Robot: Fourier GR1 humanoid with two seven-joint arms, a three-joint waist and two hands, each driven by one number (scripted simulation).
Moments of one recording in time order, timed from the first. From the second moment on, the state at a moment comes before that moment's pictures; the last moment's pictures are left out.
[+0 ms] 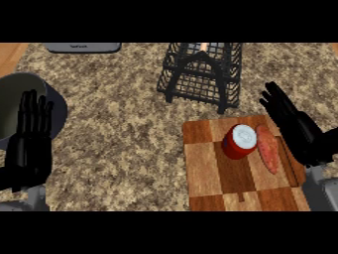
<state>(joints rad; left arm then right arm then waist) -0.03 0.29 -0.13 -1.66 0.35 0.43 -0.18 -0.17 -0.34 0.12 -1.53 -0.35 0.04 0.09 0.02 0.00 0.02</state>
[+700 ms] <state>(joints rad) 0.09 0.33 -0.27 -1.44 0.23 0.41 -0.04 -0.12 -0.41 -0.32 -1.44 -0.24 -0.38 -0.03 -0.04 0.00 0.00</state>
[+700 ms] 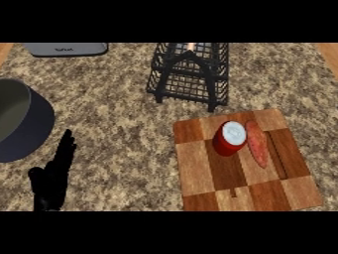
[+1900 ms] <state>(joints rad) 0.03 0.27 -0.30 -1.36 0.16 0.38 -0.02 -0.04 -0.80 0.13 -1.99 0.19 -0.12 0.99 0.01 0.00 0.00</state>
